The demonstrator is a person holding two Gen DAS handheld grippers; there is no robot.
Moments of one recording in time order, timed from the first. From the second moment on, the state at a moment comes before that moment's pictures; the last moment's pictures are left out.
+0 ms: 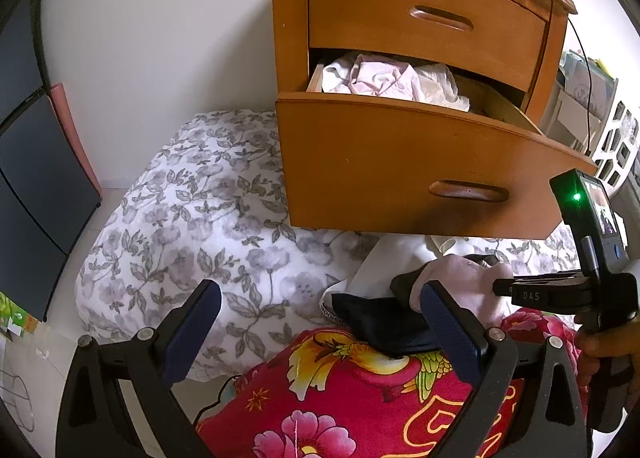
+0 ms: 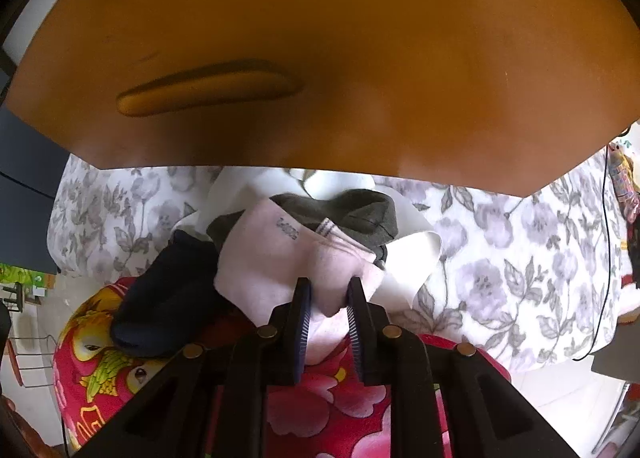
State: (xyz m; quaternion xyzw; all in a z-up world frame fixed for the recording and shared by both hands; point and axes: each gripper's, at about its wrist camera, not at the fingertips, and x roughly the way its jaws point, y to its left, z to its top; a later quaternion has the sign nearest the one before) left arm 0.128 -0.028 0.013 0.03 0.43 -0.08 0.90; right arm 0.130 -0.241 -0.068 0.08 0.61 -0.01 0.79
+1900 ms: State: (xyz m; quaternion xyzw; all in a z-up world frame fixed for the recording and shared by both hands) left arm 0.117 -0.038 0.027 0.03 0.39 -0.08 0.92; right arm 0.020 -0.240 0.028 0.07 0.42 -0.03 0.90
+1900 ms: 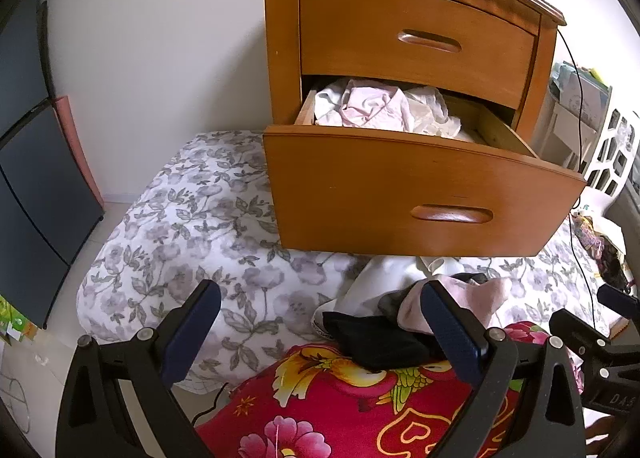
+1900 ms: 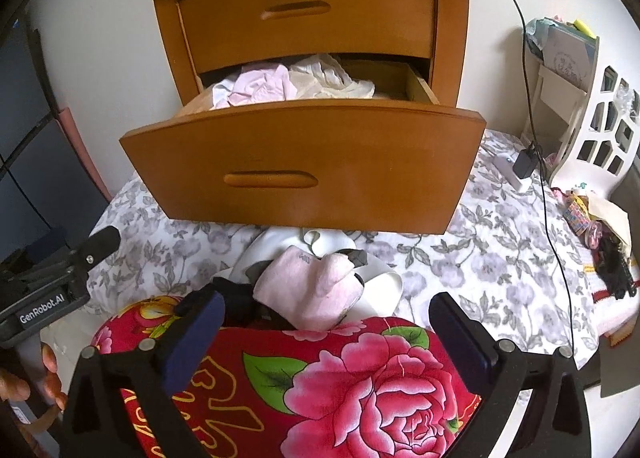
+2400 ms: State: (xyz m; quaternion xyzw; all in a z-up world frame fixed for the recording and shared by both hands) left arm 0.128 -0.043 0.047 0.03 0.37 -0.11 0.92; right arm 0.018 -0.240 0.053 0.07 0.38 0.00 0.92
